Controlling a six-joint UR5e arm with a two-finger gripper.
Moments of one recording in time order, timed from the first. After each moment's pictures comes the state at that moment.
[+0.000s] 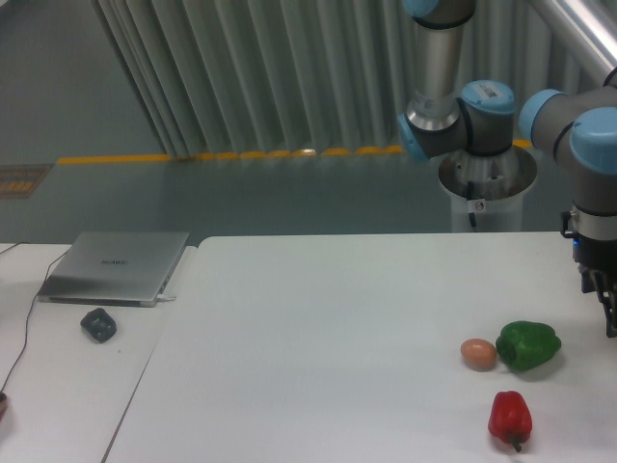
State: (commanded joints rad) arm 2.52 -1.86 -1.51 -1.21 1.60 1.75
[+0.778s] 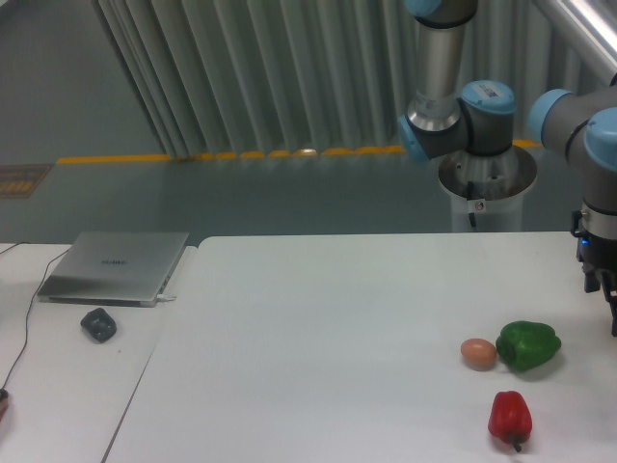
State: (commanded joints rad) arm 2.57 -1.86 -1.53 -1.20 1.58 1.76
